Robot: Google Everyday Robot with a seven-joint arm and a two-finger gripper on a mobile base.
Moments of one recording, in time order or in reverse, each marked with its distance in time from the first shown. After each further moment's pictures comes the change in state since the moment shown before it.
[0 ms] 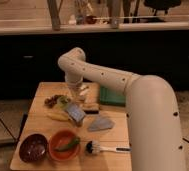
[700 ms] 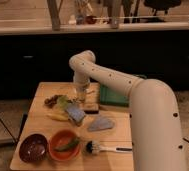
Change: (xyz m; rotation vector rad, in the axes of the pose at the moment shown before) arm 0.023 0.016 0.018 -0.029 -0.056 0.189
